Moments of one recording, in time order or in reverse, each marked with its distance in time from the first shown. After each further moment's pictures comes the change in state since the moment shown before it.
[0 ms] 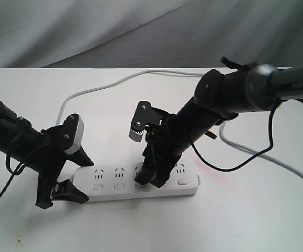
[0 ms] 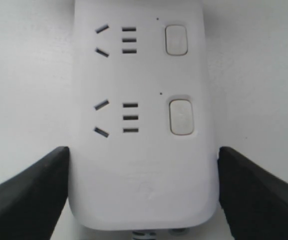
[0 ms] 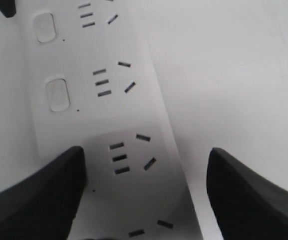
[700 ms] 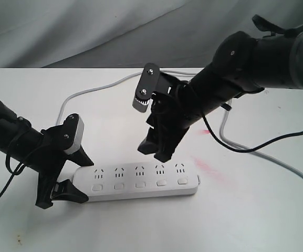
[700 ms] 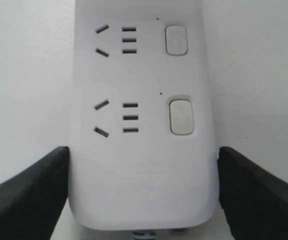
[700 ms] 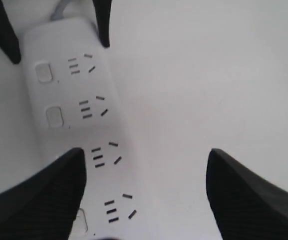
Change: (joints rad) left arm 0.000 0.000 0.000 -0.002 0.000 0.000; right arm -0.002 -0.213 0.014 -0.069 -0.024 0.068
